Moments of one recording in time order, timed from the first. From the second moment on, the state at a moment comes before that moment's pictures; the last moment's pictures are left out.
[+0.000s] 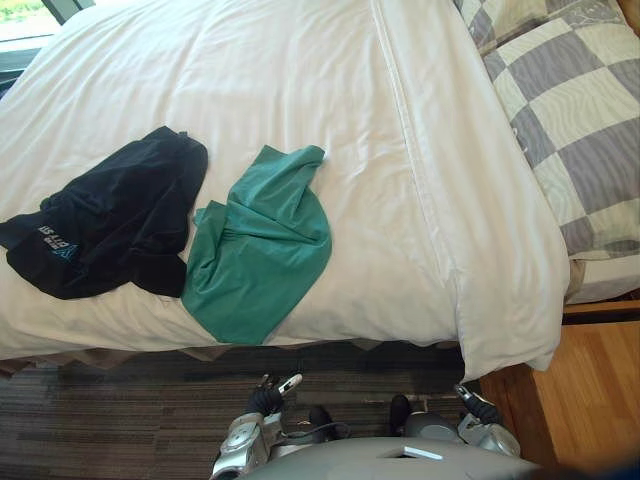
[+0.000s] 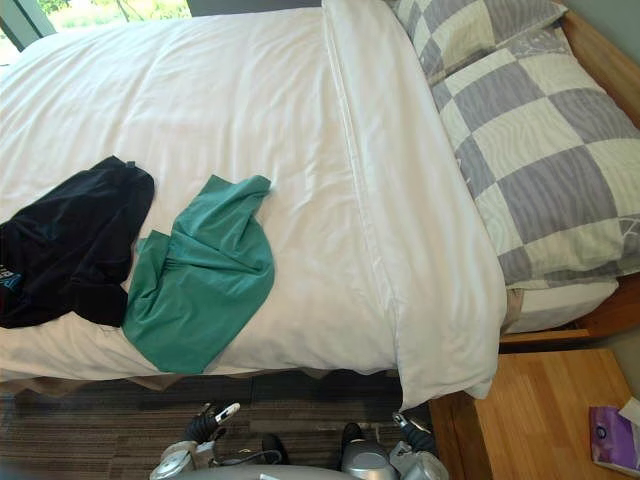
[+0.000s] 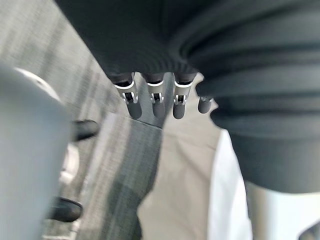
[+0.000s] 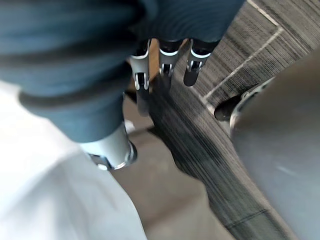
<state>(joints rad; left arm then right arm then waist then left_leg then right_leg) 0.10 0.05 0.12 1.01 -0.25 -0.14 -0.06 0.08 -0.02 -0.41 1.02 0.22 -0.10 0.08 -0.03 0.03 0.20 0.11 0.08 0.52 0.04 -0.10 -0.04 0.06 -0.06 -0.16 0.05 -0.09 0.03</state>
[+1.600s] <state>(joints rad) 0.02 0.18 -0.07 1.04 -0.26 -0.12 0.01 -0.06 -0.07 0.14 1.12 0.06 -0.27 0.35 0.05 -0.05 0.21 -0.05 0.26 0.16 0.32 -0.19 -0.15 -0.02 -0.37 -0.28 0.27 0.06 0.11</state>
